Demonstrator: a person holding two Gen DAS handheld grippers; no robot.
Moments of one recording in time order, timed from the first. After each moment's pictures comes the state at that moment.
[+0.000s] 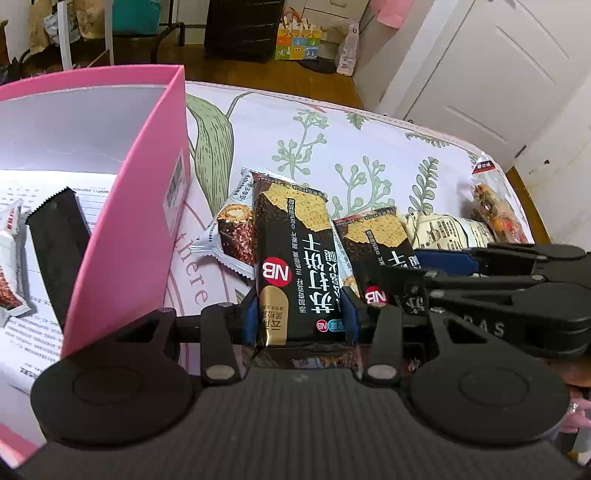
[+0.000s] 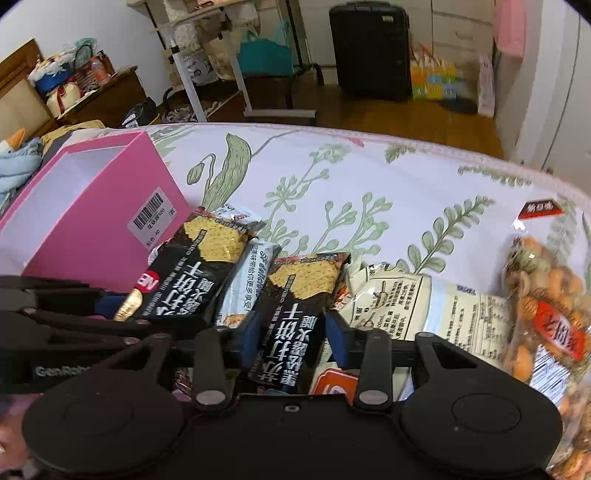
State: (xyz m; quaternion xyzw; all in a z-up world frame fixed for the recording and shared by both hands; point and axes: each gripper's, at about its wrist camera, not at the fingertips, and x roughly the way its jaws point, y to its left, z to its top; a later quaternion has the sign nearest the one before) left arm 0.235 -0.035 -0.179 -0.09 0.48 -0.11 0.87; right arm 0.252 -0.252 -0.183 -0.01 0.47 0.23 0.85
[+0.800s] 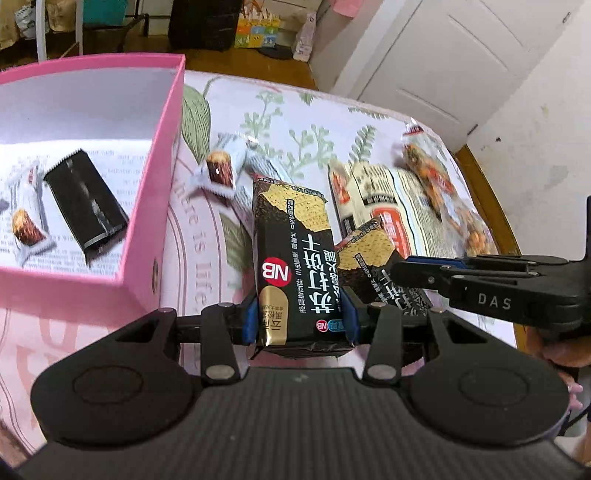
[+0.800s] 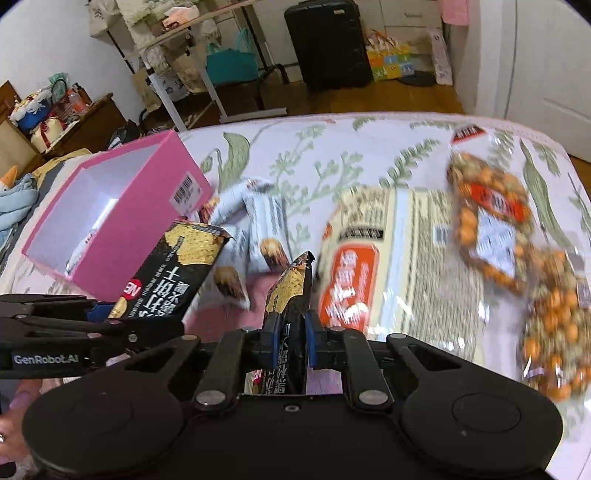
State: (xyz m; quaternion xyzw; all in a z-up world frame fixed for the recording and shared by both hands) left arm 0.159 -0.012 -0.150 -0.11 0.49 -0.18 0.84; right arm 0.160 -0.273 -0.150 0.07 0.50 0.17 0.85
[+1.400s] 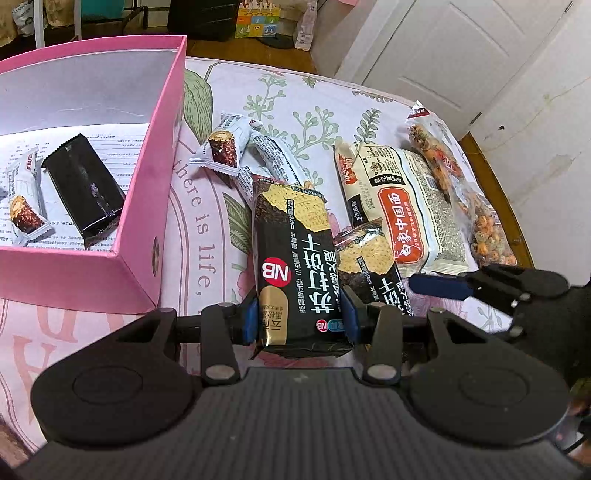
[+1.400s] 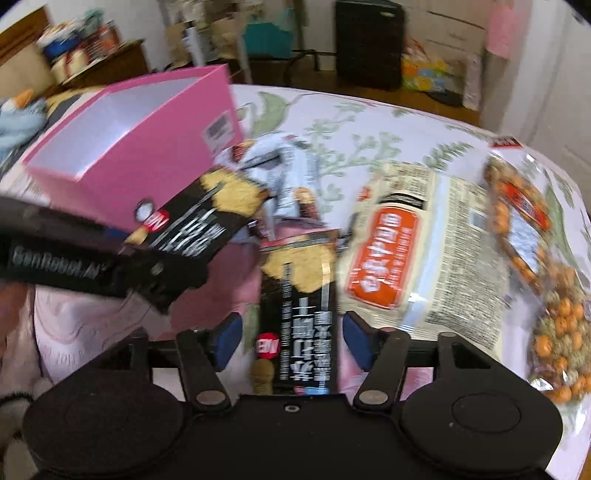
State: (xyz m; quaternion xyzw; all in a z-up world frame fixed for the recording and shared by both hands) left arm 0.157 -0.014 -0.158 -0.10 0.51 -0.18 0.84; right arm 0.129 -0.229 -0.171 -0.06 0.49 0.21 0.85
